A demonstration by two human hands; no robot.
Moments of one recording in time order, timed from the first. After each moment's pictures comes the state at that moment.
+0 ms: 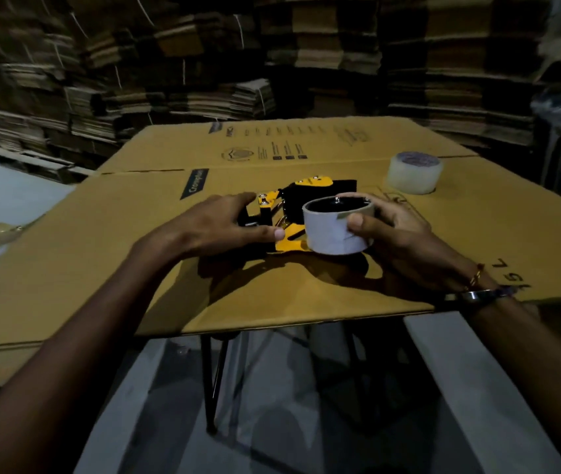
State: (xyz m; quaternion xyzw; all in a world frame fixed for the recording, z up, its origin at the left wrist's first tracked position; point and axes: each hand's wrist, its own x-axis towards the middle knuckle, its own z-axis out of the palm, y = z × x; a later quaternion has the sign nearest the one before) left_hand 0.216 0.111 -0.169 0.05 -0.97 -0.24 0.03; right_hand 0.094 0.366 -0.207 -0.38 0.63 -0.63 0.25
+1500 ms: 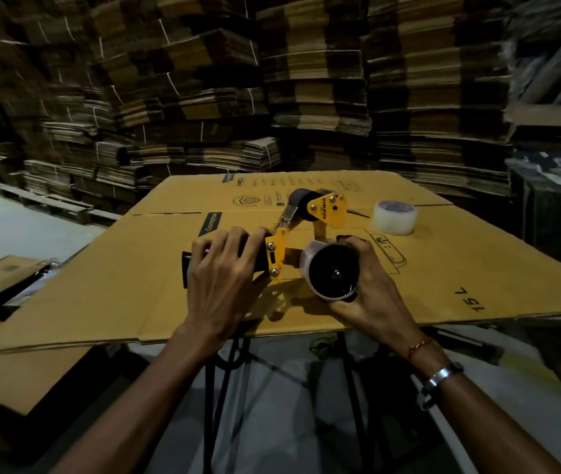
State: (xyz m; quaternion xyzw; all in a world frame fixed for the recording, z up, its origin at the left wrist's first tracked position) left_hand 0.271 0.162 -0.208 0.09 -0.88 0.12 0.45; right_hand 0.143 0.370 -0.232 -0.46 0.77 -0.39 -0.20
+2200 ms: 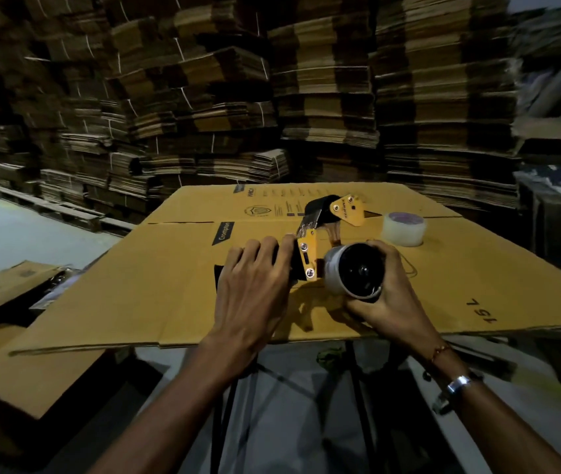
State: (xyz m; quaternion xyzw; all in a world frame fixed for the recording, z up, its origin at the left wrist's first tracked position) left_hand 0.284 0.190 -0.186 0.09 -0.91 0.12 0.37; right_hand 0.136 0.376 -0.229 -0.40 0.77 -0.47 -0.13
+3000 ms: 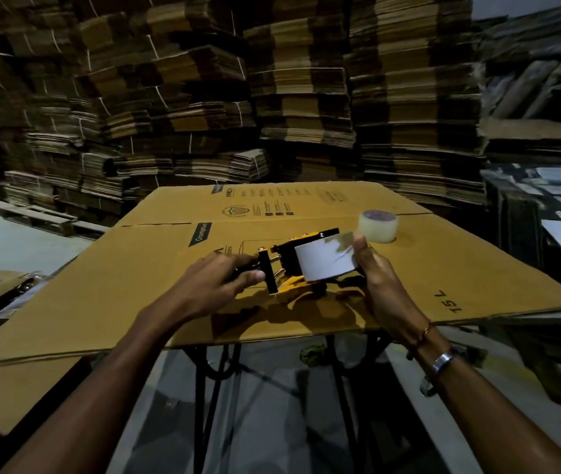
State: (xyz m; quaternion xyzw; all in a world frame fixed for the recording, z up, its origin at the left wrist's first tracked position) left_hand 0.277 0.143 -0.171 0.01 -0.96 -0.24 0.14; right_hand 0.146 0.383 -0.199 -0.28 0.68 -0.67 0.11
